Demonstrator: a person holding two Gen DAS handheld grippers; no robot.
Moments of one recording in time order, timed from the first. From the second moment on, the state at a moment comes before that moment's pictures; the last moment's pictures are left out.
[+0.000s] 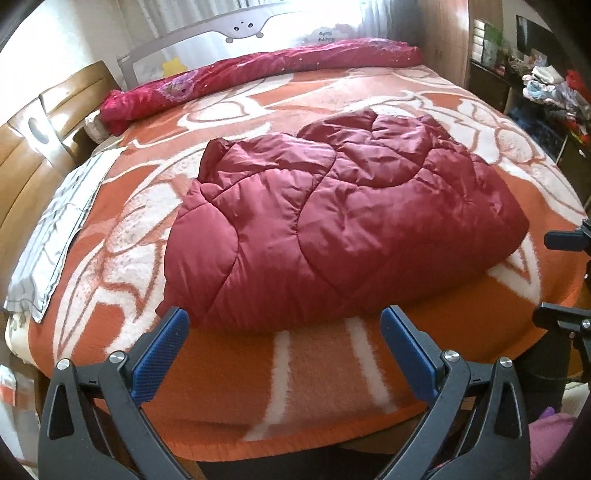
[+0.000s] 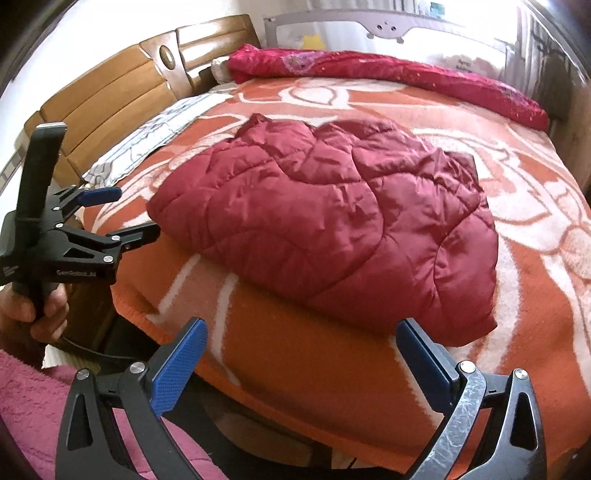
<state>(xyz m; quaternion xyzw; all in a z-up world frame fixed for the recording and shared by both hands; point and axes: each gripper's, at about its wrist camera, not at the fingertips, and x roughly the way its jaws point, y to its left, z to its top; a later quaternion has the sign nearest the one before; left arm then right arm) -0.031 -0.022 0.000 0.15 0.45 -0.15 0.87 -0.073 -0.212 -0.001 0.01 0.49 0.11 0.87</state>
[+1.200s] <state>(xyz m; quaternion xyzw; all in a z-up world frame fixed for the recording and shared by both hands) 0.001 -0.041 -0.013 0.14 0.47 -0.15 0.86 -0.023 -0.220 -0.013 0.02 0.49 0.10 0.87</state>
